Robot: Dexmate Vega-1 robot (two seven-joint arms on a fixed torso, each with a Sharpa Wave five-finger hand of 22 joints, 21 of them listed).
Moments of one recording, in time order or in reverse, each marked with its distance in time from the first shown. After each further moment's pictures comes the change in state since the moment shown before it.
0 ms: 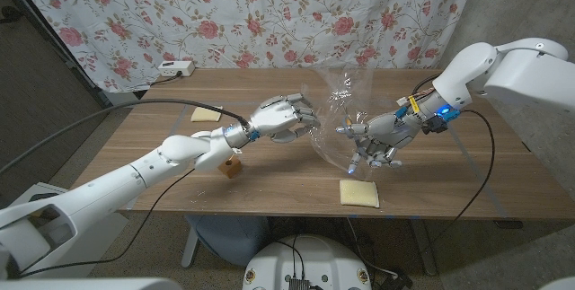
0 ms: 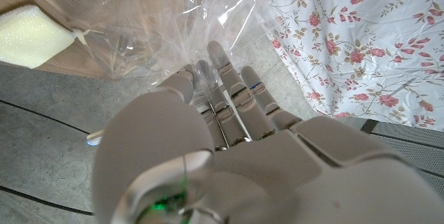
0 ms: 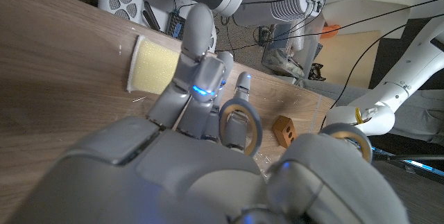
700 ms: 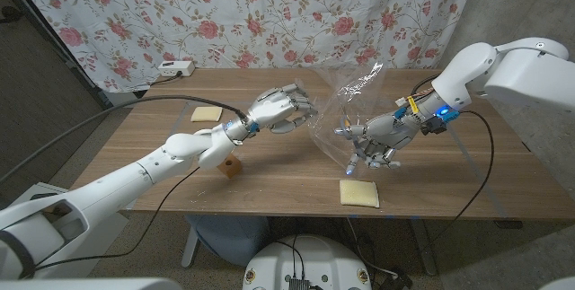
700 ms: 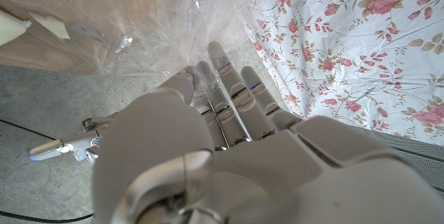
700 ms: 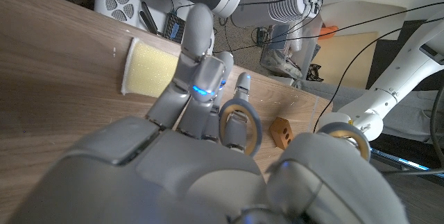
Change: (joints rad) left arm -0.036 -0.052 0.014 0.084 -0.081 0.005 0.024; left_hand -0.011 0.011 0.007 0.026 0.012 -0.043 0.005 -0.004 0.033 -0.037 0.000 0.000 0.020 -0.030 -0.001 0.004 -0.017 -0.020 -0.013 -0.006 -0.002; right arm -0.009 -0.011 0.014 -0.026 0.025 -0.007 -0.019; right_hand 0.013 0.013 0.000 0.000 0.000 -0.008 -0.002 0.000 0.000 0.000 0.000 0.000 -0.001 0.001 -0.001 0.000 0.000 0.000 0.000 0.000 0.005
